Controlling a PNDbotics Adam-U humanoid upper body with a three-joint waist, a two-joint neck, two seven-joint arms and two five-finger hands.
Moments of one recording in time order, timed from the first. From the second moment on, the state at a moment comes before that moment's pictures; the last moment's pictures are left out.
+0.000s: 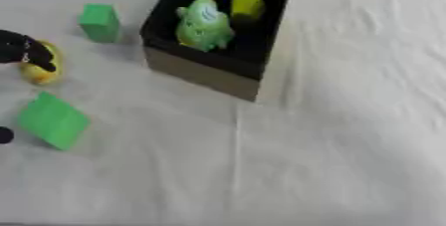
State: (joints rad) left arm -0.50 1.01 -0.20 -1.90 -0.48 -0.14 -0.69; right arm -0.86 -0.93 0.21 -1.72 0.39 0.15 0.35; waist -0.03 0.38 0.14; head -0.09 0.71
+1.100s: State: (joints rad) left arm -0.54 0.93 -0.27 -1.74 -0.51 -0.13 -0.66; right arm -0.86 -0.92 0.20 -1.72 0.39 0.14 0.35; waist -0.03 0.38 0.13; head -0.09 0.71
